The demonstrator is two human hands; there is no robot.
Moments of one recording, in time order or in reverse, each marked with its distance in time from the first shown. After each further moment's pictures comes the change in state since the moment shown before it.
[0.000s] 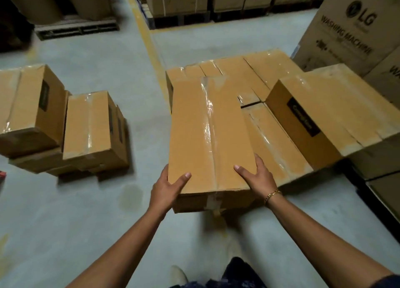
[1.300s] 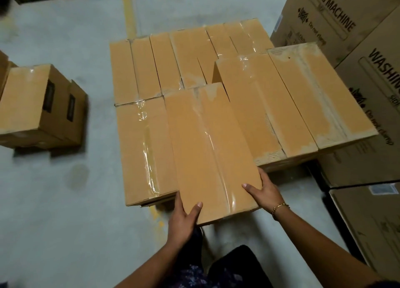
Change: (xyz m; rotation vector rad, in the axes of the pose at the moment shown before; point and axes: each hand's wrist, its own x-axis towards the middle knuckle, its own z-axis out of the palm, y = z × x) left_hand -0.049 0.105 0.552 -0.034 0.002 -0.311; right_hand 0.219 0.350 -0.362 -0.035 -0.245 0.017
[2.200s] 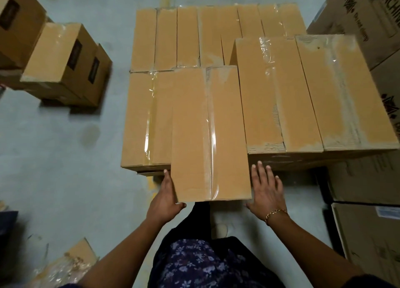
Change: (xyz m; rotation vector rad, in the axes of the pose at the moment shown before) left_hand -0.009 -0.037 0.042 0.536 0.043 0.085; right_hand -0.001 0.080 -0.029 -1.055 -0.011 -0.379
